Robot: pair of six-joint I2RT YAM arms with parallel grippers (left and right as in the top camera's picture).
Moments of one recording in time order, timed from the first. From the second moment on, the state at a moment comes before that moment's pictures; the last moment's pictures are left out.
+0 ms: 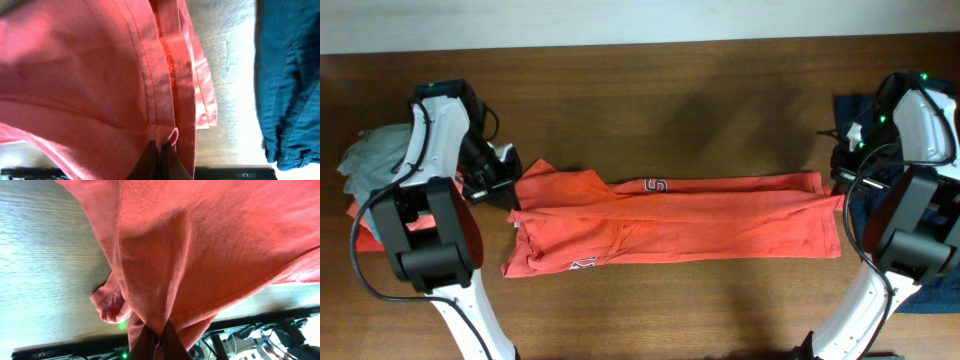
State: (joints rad) left arm 0.13 2.19 1.80 -1.64 0.23 0.00; right arm -0.38 2.18 1.82 -1.59 -0.12 -0.03
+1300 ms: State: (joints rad) left arm 0.13 2.19 1.76 -1.68 0.18 0.00; right arm -0.38 2.18 1.69 -1.52 -0.02 0.02
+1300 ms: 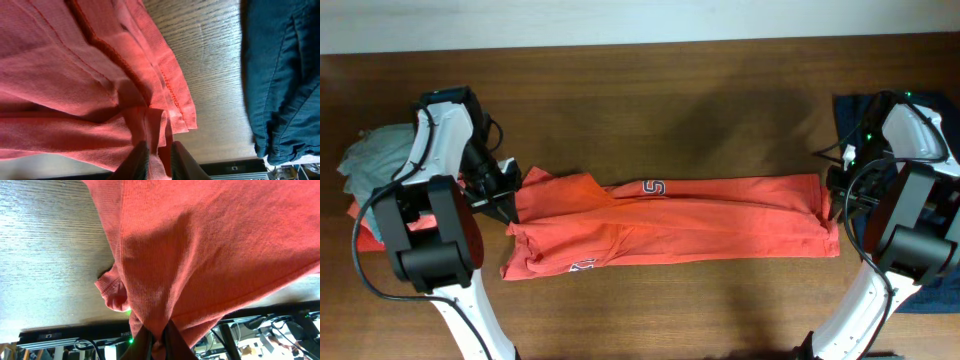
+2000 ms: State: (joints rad) left arm 0.05 2.19 1.58 -1.62 0.05 -0.02; right arm -0.38 2.18 1.71 -1.52 -0.02 0.02
